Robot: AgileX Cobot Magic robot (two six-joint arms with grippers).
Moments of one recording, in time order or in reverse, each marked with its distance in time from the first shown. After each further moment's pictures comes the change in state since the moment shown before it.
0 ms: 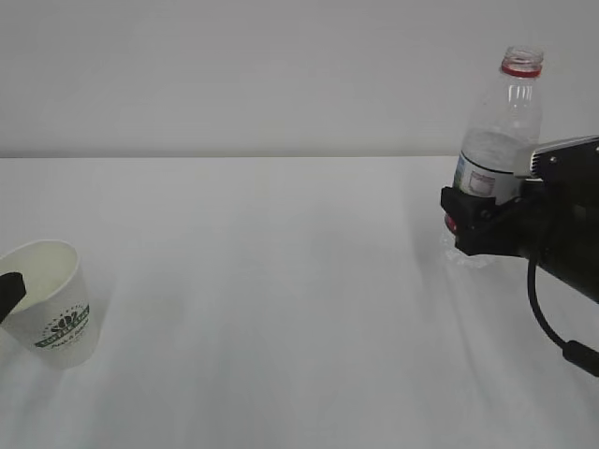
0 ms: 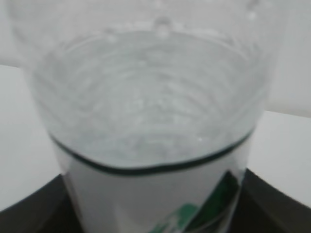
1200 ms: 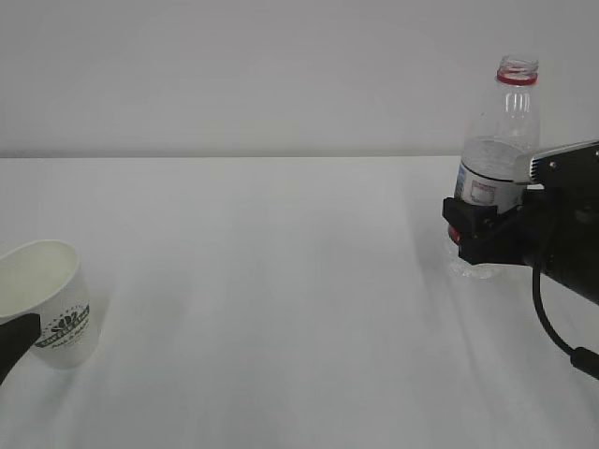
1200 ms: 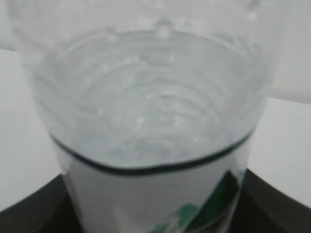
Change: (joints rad) left arm 0.000 0.000 0.000 0.027 0.164 -0.027; right arm 0.000 -0.024 0.009 -0.010 0.065 0.000
